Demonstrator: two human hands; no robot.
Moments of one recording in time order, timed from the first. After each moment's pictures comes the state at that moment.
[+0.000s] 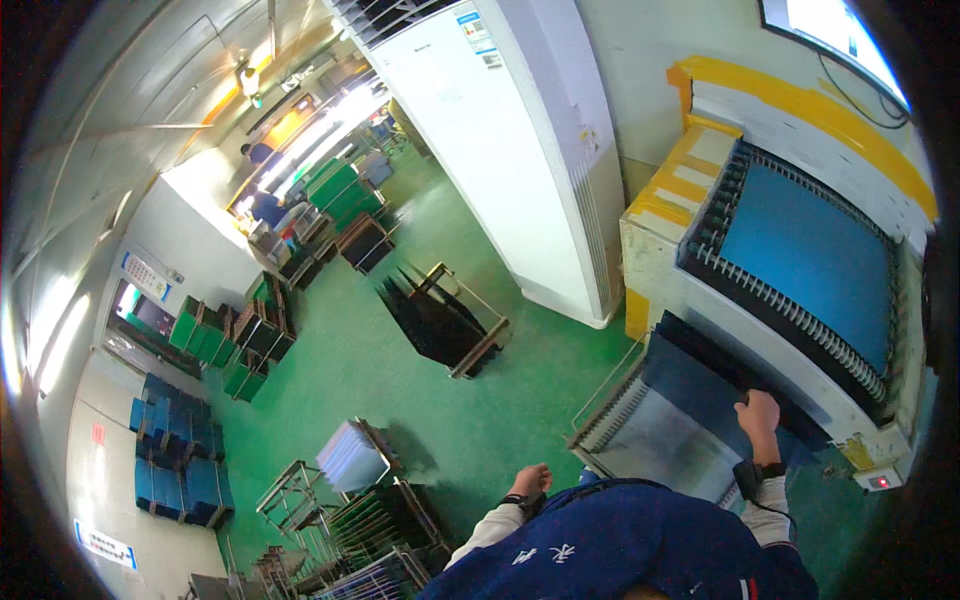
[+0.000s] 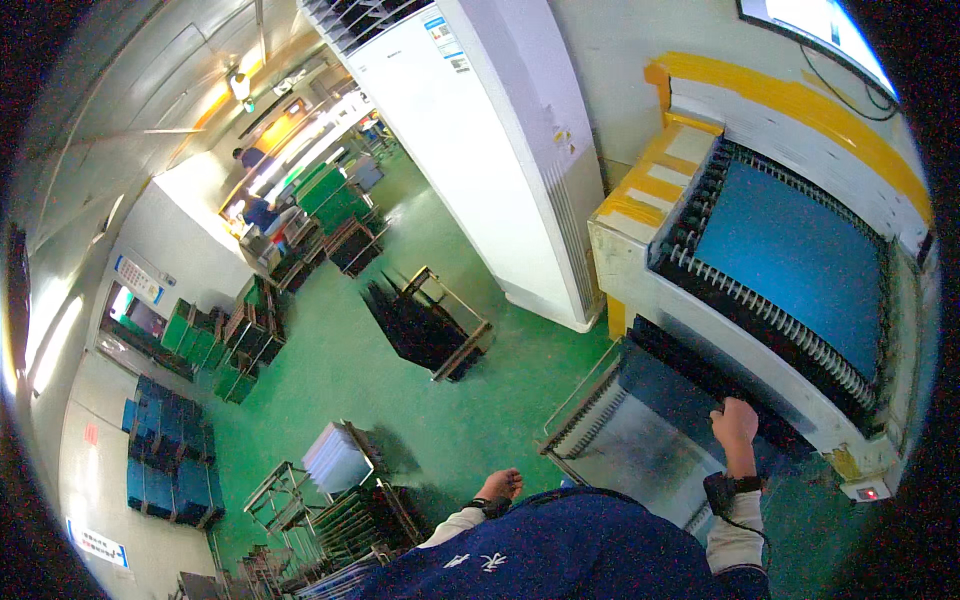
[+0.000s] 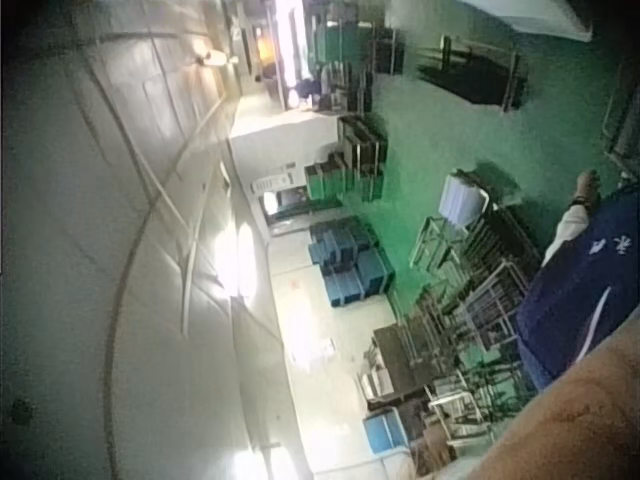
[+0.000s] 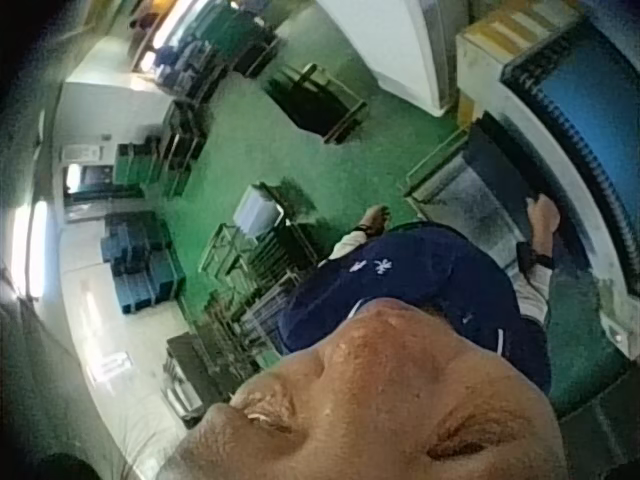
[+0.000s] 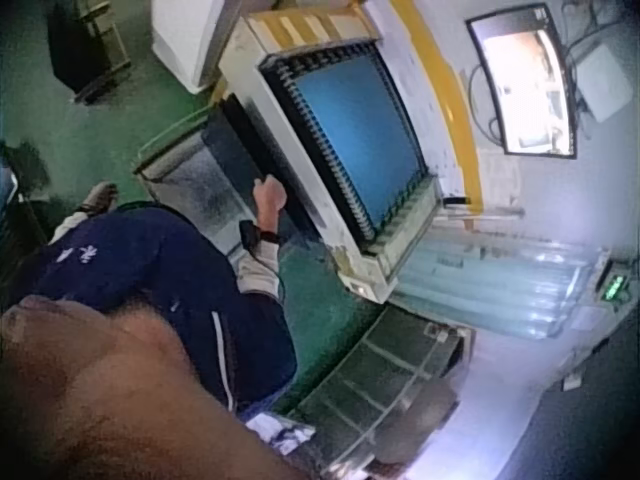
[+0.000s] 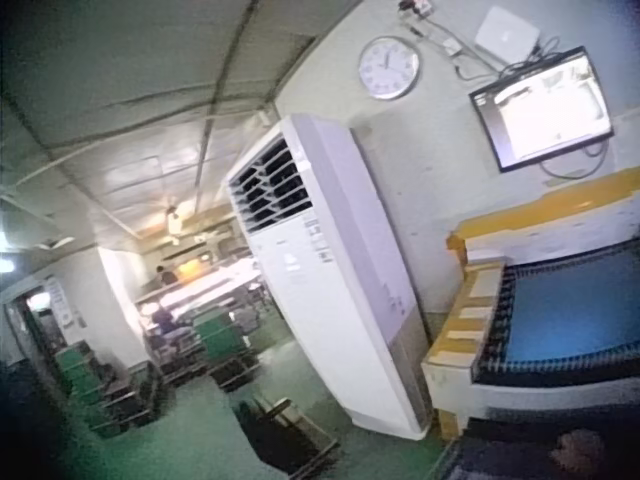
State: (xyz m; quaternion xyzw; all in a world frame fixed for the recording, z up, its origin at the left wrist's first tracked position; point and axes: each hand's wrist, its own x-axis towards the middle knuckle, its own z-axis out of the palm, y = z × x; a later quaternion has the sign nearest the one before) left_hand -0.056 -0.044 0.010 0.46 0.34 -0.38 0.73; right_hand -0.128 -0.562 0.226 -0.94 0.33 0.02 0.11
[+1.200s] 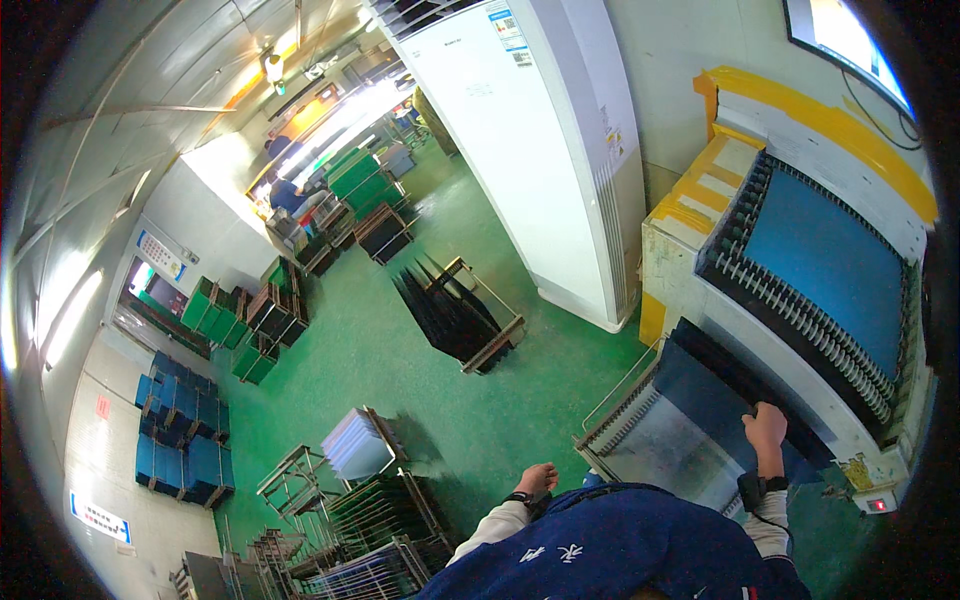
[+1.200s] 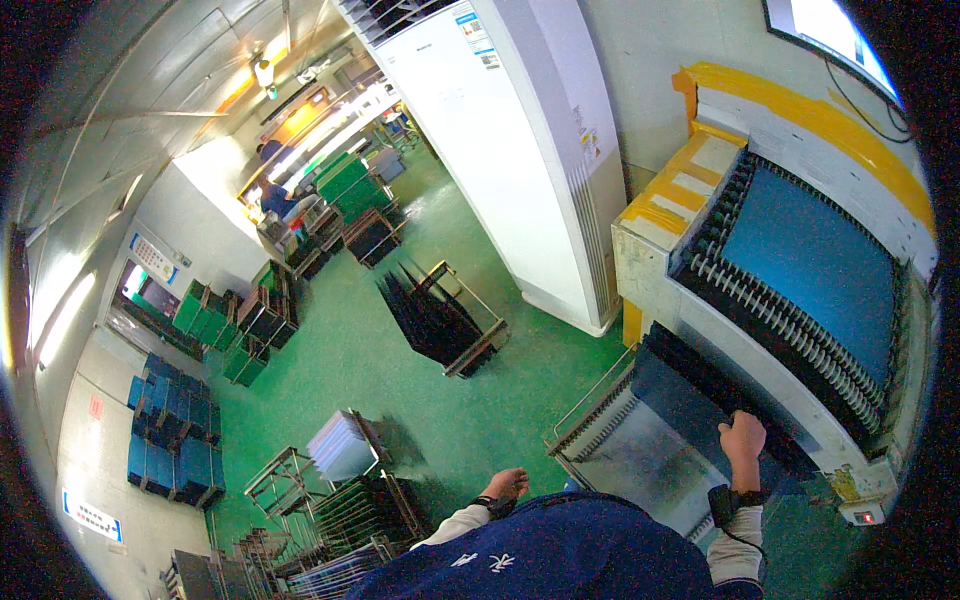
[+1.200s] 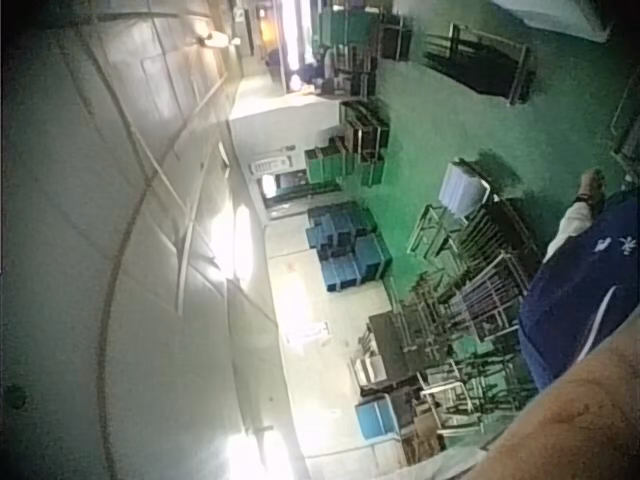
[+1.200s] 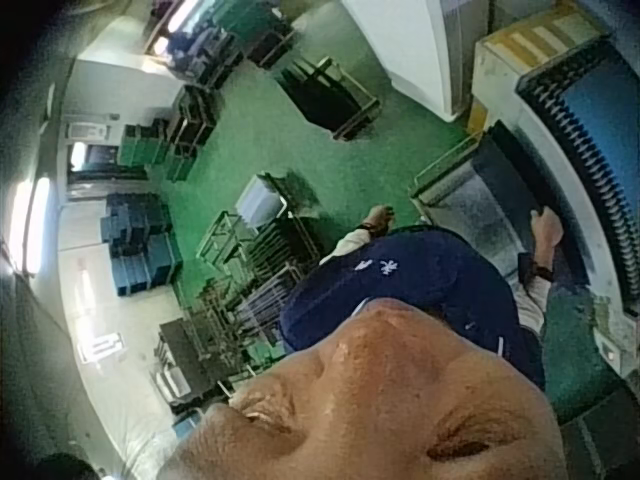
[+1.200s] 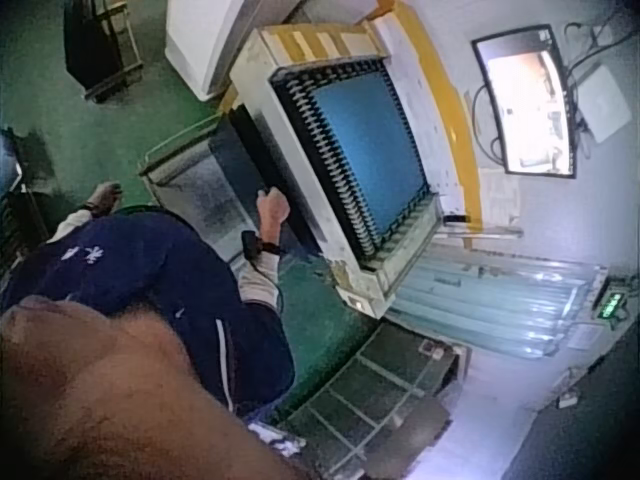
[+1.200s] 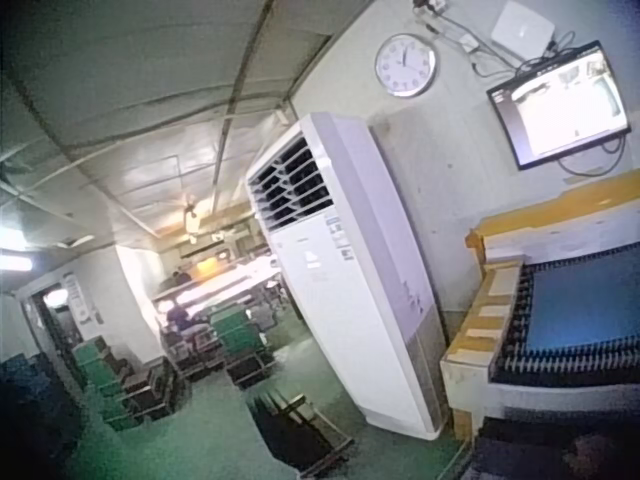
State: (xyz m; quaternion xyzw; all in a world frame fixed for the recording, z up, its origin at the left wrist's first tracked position) left_hand -0.057 -0.054 0.027 0.48 0.34 -0.36 0.72; right_hand -0.131 -0.560 0.227 -0.93 0.34 0.00 0.12
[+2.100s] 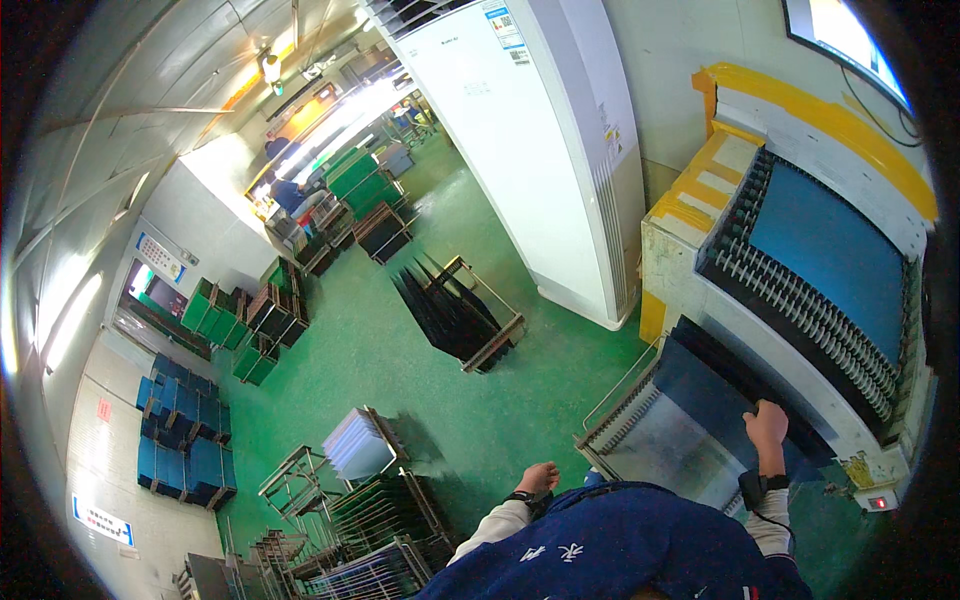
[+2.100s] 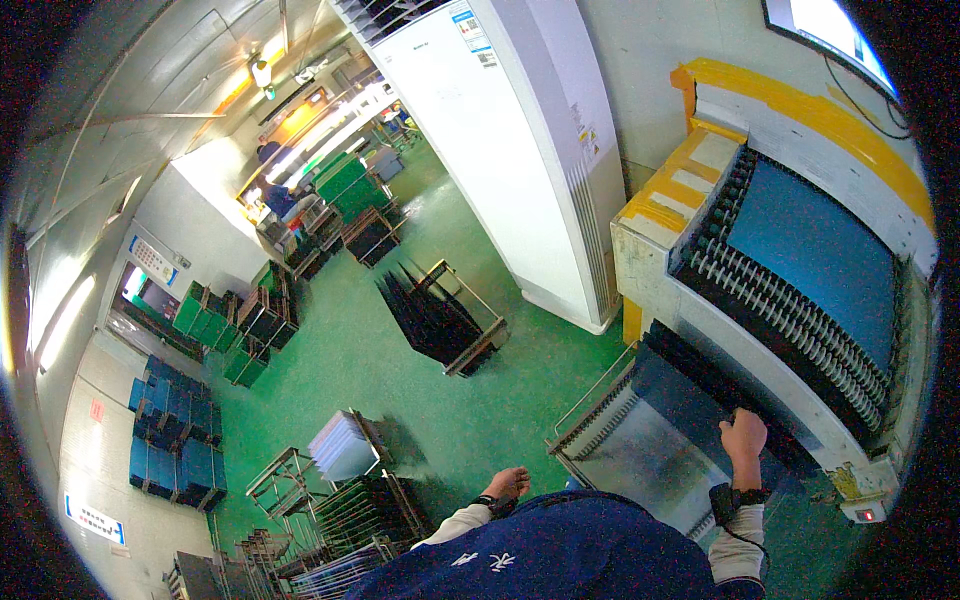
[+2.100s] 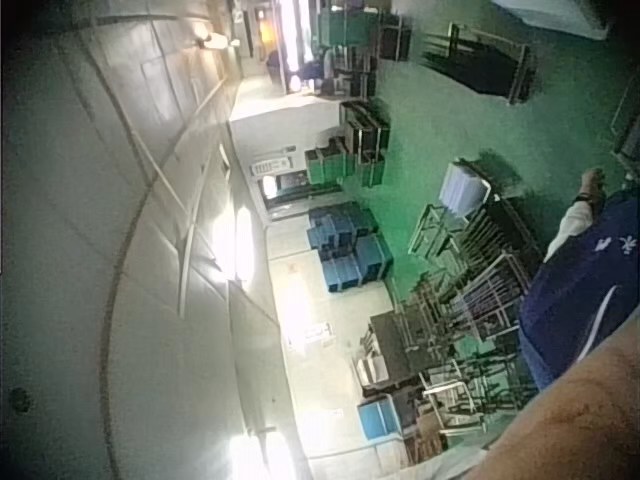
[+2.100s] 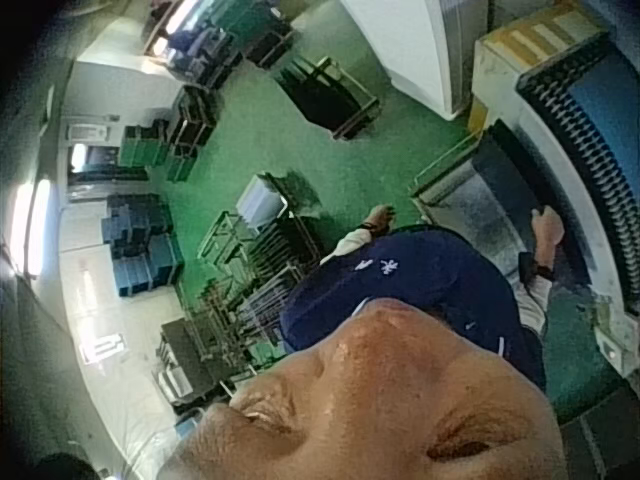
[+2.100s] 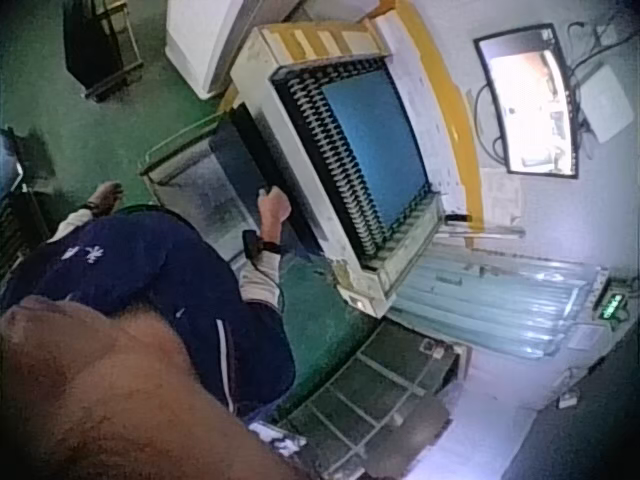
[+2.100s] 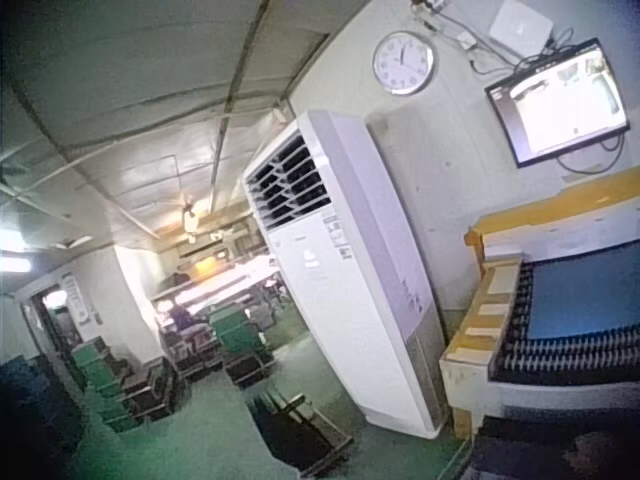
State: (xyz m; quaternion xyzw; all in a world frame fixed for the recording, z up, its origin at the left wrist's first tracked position) left_hand -0.055 -0.038 0.009 0.39 0.28 -0.41 0.77; right_hand -0.125 -0.549 0.255 -0.92 0.36 0.06 0.14
